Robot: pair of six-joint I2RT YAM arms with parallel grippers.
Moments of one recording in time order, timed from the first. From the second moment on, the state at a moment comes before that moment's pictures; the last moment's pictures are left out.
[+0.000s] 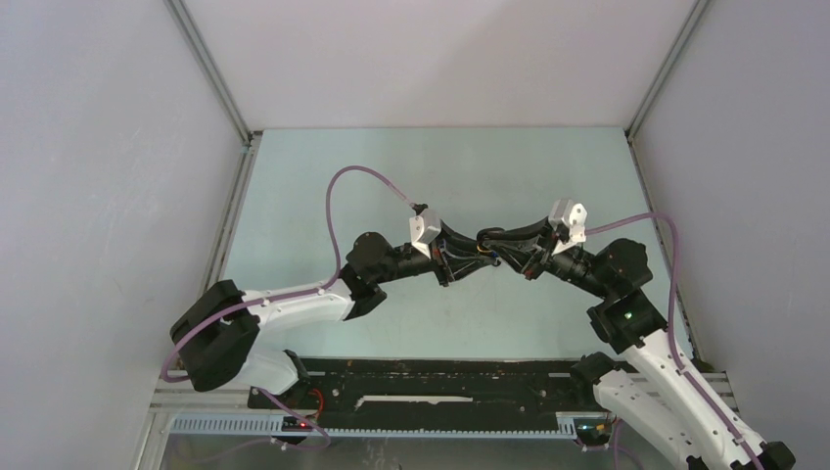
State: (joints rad) left arm -0.92 1.39 0.71 0.98 0.50 -0.28; right arm 0.49 0.66 0.65 0.18 -0.63 0.10
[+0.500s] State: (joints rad) left arm -0.92 1.39 0.71 0.98 0.50 -0.30; right arm 0.49 0.66 0.63 0.24 -0.62 0.15
